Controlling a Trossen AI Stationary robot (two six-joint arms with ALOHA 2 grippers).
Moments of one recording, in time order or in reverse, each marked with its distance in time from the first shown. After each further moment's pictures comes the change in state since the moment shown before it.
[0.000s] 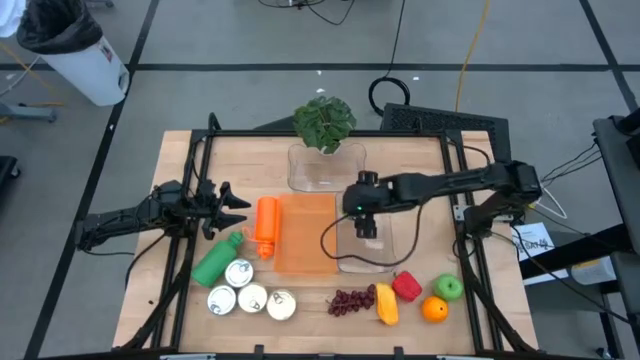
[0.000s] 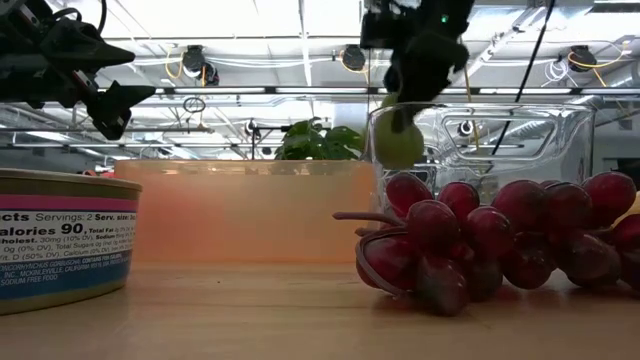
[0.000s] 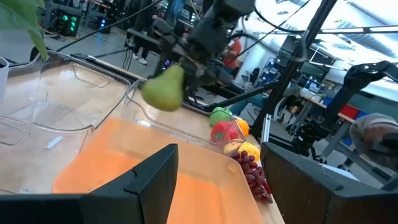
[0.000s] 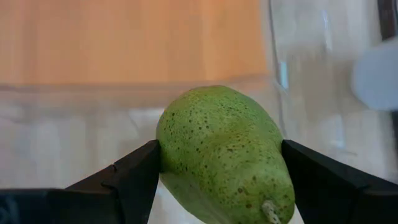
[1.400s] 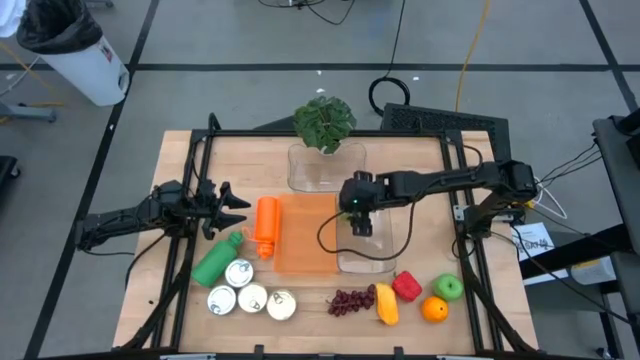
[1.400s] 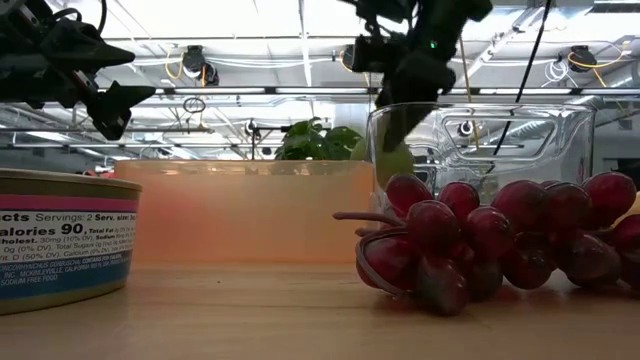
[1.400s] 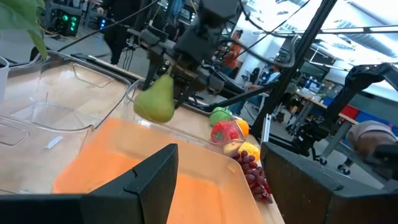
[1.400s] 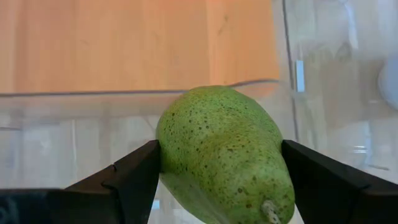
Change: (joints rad) left arm 0.000 0.000 0.000 0.000 0.000 0.000; right arm -0.056 0.026 -0.083 0.162 -0.106 -0.028
